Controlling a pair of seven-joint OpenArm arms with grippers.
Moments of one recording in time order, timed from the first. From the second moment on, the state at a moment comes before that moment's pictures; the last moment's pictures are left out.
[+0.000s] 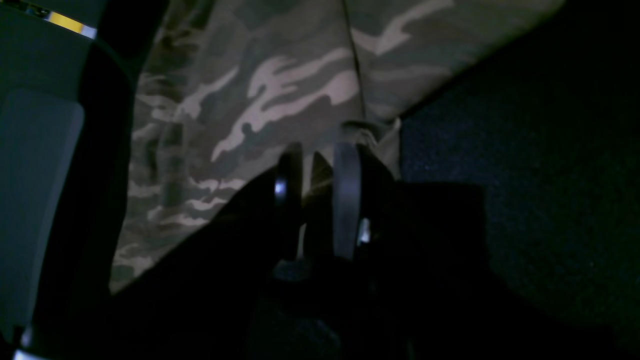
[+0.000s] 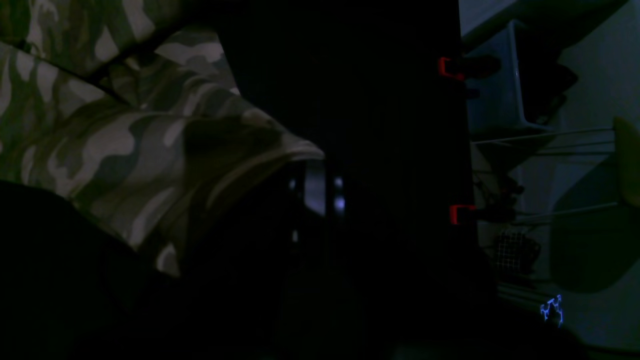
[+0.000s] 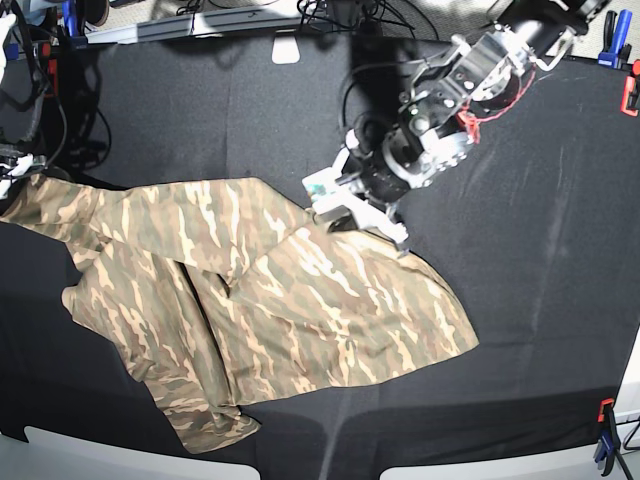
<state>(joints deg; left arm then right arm) -4.2 -13.6 41.4 88.1 23.9 -12.8 16.2 -20.2 31.4 36.6 112.6 11.1 22.8 -54.0</state>
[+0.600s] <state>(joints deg) -4.1 -13.6 41.4 87.6 19.3 -15.5 24.1 -20.2 31.4 36.6 112.6 11.1 22.8 -54.0</state>
